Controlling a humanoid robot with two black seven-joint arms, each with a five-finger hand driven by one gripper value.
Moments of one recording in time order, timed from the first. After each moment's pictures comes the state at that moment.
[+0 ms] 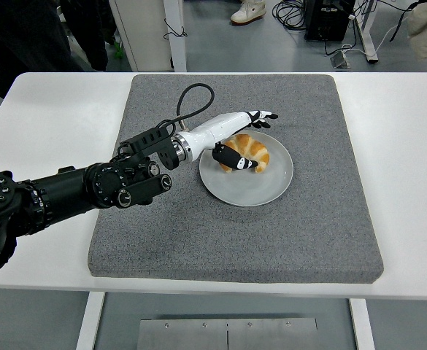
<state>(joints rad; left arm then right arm) -1.18 0.00 0.22 -0.68 0.78 0.27 -0.43 -0.11 0.00 0.01 0.08 -0.11 0.02 0.41</state>
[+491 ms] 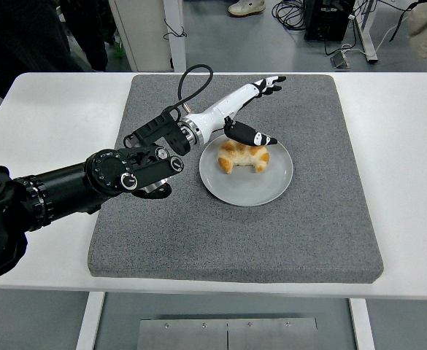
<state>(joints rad) -1.19 0.00 0.02 -0.73 0.60 0.26 -0.39 -0.11 0.00 0.01 0.08 -0.11 0.02 0.41</state>
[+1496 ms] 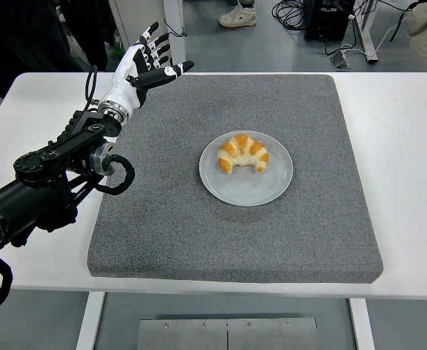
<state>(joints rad) -0.98 0.15 -0.47 -0.70 0.25 0.14 -0.42 -0.10 0.00 0.02 0.08 -0.11 0.02 0.41</state>
